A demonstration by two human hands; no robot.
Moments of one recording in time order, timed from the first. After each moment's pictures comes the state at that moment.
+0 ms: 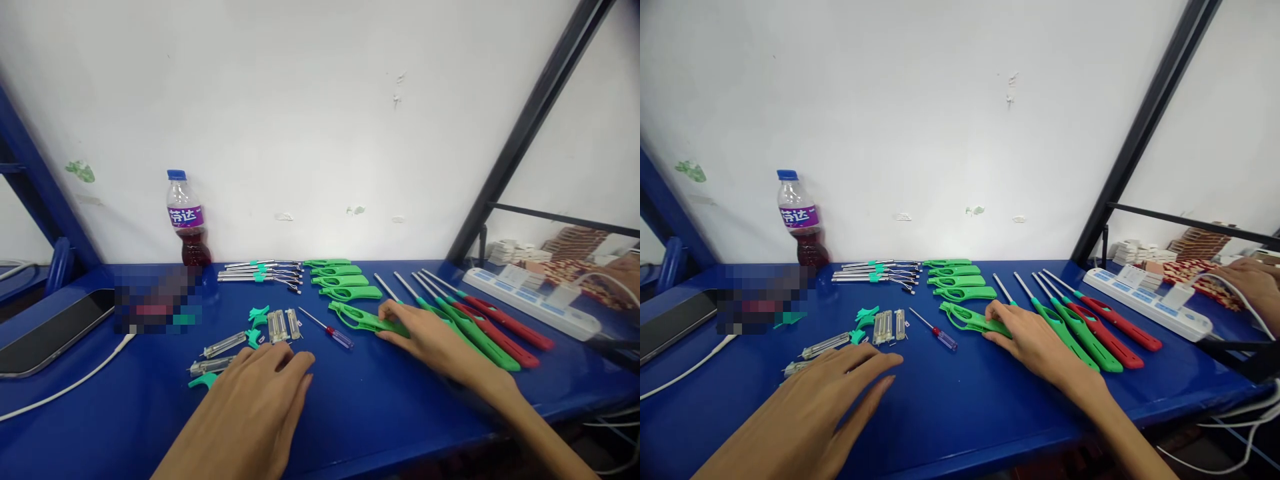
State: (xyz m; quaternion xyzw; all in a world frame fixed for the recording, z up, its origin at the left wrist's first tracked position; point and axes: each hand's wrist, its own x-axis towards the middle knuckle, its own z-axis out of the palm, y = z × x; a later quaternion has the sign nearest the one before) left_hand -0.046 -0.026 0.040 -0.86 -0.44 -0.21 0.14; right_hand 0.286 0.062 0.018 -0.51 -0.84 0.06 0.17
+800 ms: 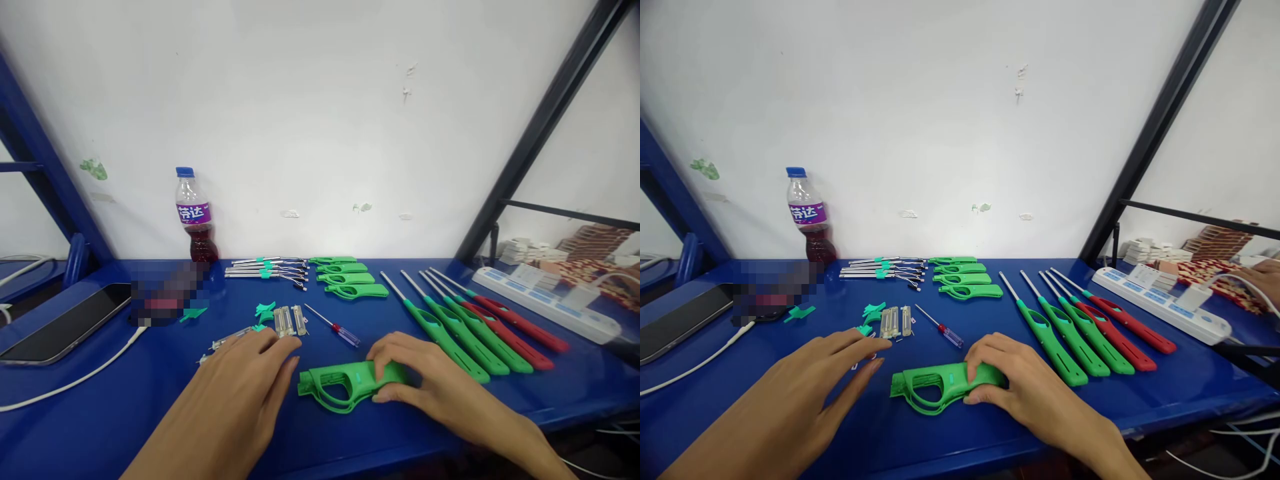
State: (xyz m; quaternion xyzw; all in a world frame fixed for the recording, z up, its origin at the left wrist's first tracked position) left_hand -0.064 -0.025 0.040 -0.83 -0.49 -0.22 0.14; right_hand 0.246 0.008 0.020 -0.42 -0.86 0.19 0.21
